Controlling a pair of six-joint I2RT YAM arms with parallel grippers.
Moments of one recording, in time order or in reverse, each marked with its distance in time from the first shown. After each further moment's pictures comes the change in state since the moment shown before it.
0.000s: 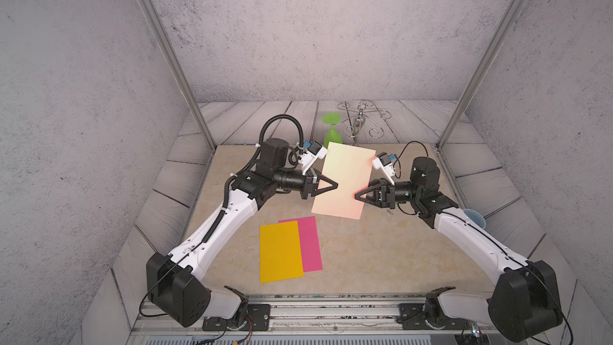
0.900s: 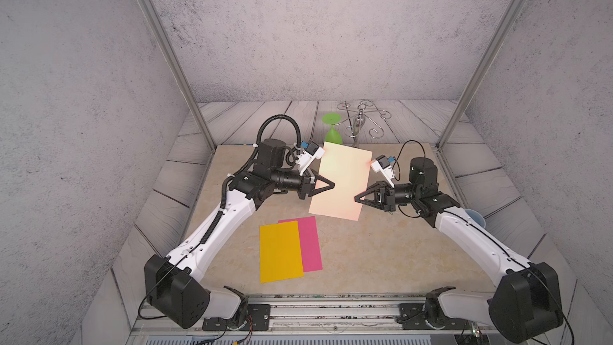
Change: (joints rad) left arm 0.018 -0.012 -0.006 -0.032 -0.018 0.026; right arm 0.000 -0.001 0.023 -0.157 0.001 -0.111
